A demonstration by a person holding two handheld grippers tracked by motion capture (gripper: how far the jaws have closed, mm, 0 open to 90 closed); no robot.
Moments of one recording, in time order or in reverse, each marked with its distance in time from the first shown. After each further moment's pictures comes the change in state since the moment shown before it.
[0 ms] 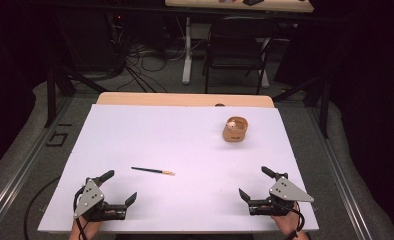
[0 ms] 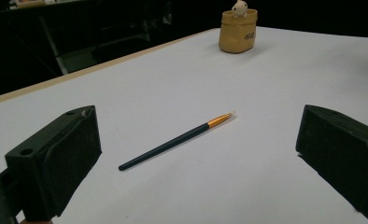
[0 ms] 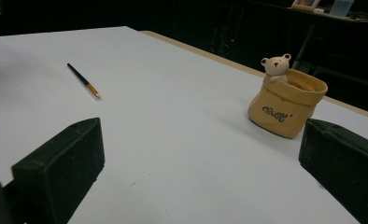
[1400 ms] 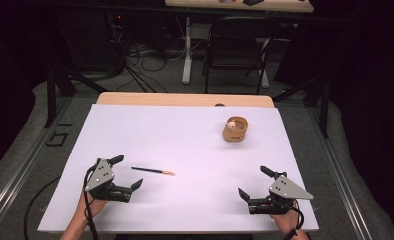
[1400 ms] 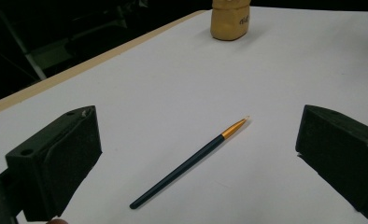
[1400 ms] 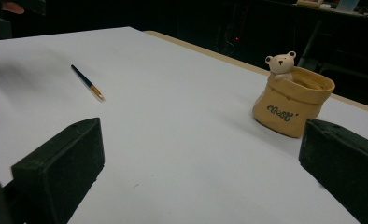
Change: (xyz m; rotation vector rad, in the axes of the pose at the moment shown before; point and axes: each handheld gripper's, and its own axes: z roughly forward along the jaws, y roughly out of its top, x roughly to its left) left arm 0.032 0.023 0.042 0.087 -0.106 0.072; right arm -0.003 0.000 0.003 0.007 0.019 0.020
